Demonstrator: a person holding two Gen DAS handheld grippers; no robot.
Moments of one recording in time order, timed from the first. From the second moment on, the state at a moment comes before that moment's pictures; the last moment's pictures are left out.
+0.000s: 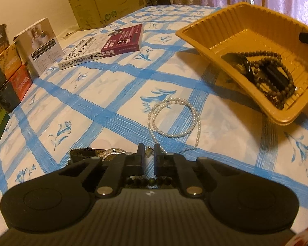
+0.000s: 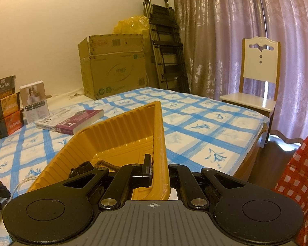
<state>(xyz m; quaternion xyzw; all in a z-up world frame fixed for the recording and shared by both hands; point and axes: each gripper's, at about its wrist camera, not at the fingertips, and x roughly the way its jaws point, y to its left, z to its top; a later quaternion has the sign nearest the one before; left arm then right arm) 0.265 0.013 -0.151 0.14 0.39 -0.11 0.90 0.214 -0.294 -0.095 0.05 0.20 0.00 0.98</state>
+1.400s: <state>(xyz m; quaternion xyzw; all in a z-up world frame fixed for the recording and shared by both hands) 0.290 -0.122 -0.086 -0.08 0.35 -0.30 0.89 0.218 -0.295 -0.090 0.06 0.20 0.00 0.98</state>
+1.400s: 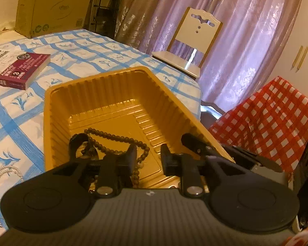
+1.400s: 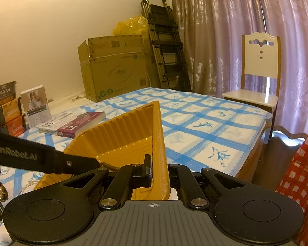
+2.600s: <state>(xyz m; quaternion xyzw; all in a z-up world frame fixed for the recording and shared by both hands) 0.255 0.017 -0.119 -0.03 0.40 -0.11 0.91 0.219 -0.294 -0.089 0.06 0.21 0.00 0.98</state>
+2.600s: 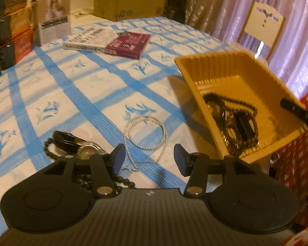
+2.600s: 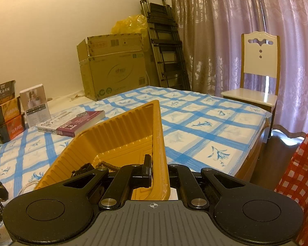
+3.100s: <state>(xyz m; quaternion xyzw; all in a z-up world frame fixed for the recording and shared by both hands) 0.291 -0.017 -0.154 0.08 0.40 -0.18 0.89 0.227 -0.296 -0.091 0.05 0.21 0.01 0.98</state>
